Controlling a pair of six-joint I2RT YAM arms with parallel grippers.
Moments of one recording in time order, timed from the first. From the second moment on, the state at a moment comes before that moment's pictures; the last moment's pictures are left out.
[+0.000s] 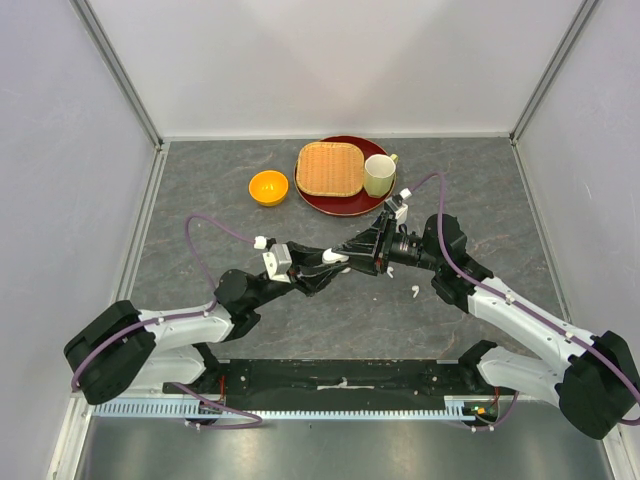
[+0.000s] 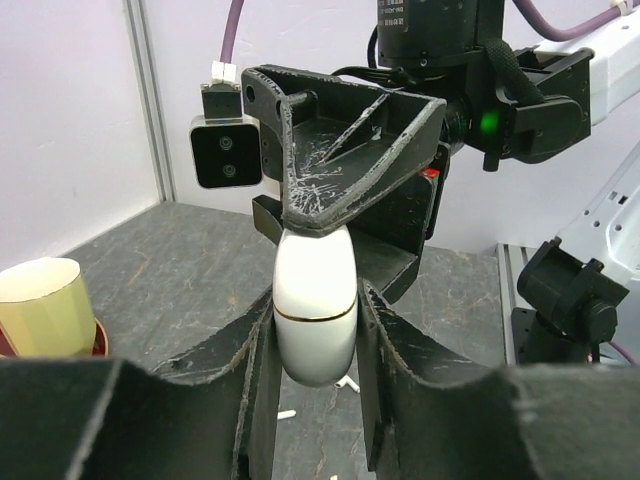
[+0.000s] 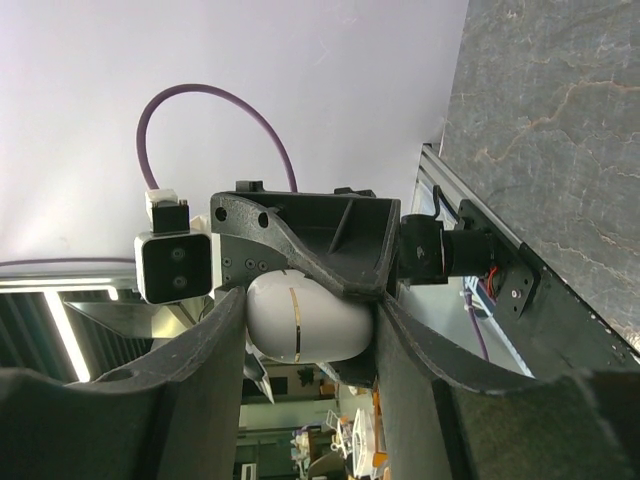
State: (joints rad) left arm -0.87 1.20 0.32 1.31 0.33 -0.13; right arm 0.62 1.06 0.65 0.34 -0.65 1.45
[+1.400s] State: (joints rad) left arm -0.86 1.09 0.33 1.22 0.35 -0.22; right arm 0.63 0.89 0.73 0.06 -0.44 1.12
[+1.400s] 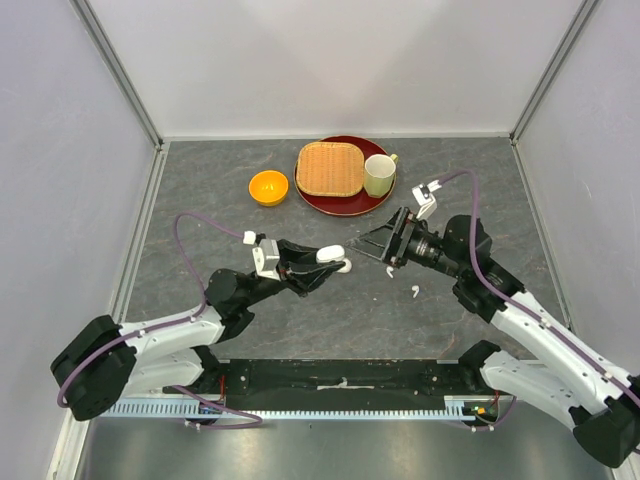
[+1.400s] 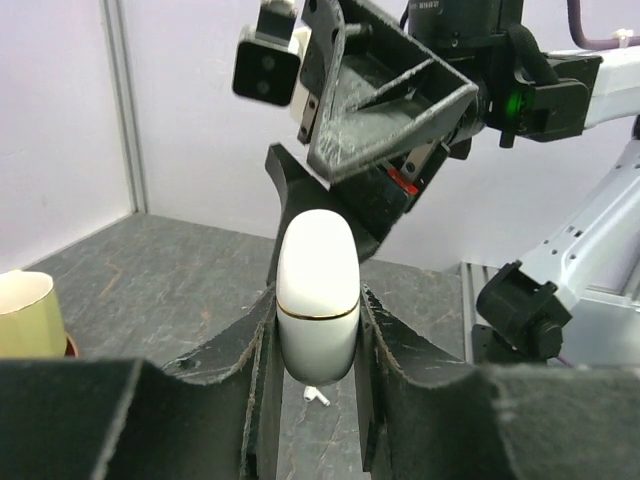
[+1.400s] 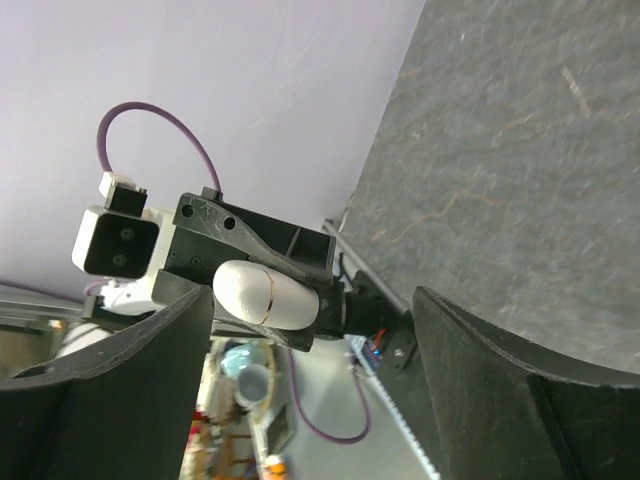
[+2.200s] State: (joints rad) left arm -0.78 1.20 0.45 1.29 0.69 -0.42; right arm 0.72 0.90 0.95 -0.27 -0.48 0.63
